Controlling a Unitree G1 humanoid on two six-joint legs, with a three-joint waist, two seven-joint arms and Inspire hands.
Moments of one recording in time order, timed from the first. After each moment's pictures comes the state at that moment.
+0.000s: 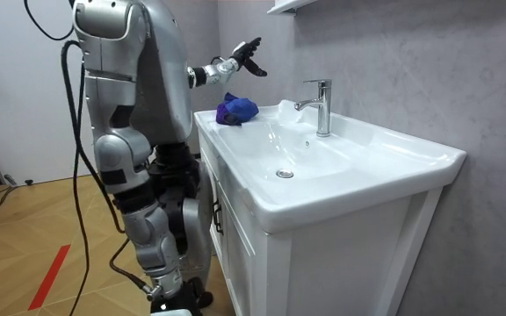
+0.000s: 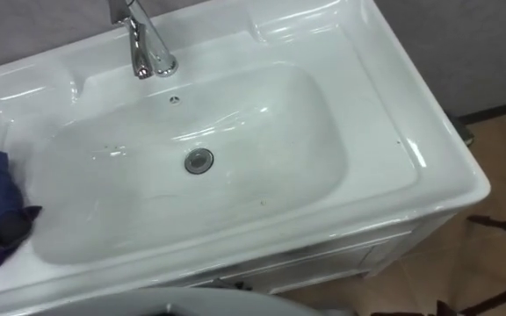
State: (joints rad) left arm 0.04 0.51 0.50 0.26 0.15 -0.05 0.51; right arm 0.21 -0.28 -0.24 1.16 0.04 -0.03 -0.16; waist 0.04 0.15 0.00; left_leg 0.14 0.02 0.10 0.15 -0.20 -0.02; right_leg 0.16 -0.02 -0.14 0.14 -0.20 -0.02
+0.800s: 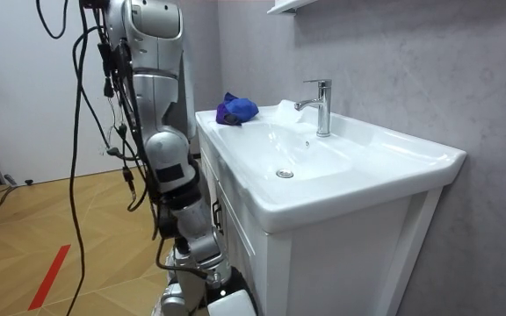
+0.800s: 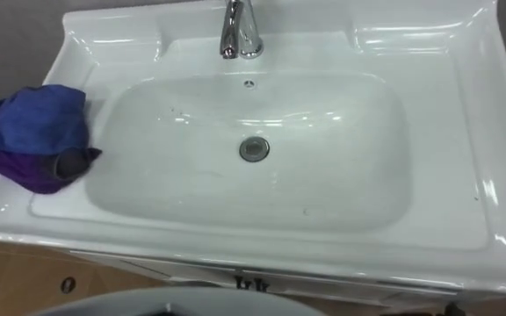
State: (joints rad) left arm 0.31 0.51 0.71 0.76 -0.09 -0.05 0.62; right arm 0.20 -0.32 -0.22 1.16 0.04 0.01 -0.15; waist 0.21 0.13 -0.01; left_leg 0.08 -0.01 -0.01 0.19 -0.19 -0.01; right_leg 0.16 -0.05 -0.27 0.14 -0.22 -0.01
